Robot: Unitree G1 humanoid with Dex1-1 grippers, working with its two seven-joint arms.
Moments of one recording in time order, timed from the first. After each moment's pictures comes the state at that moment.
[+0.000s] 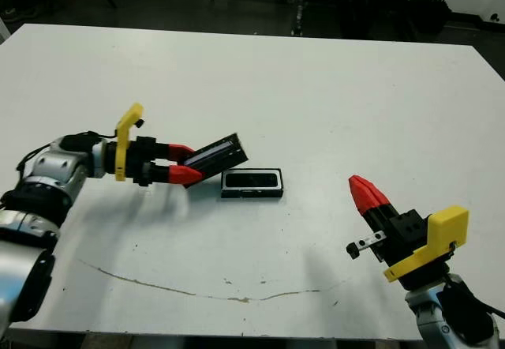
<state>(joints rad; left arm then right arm) -0.81 0.41 -0.15 0.93 -0.18 0.16 -1.42 0.35 -0.39 -0.19 -0.56 0.46 0.18 0.41</state>
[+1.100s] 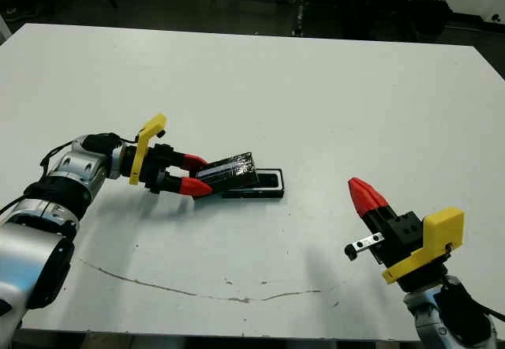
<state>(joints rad) -0.88 0.35 -0.17 1.06 -0.09 0.06 -1.49 0.36 -0.39 -0.18 -0.56 0.43 0.18 0.40</state>
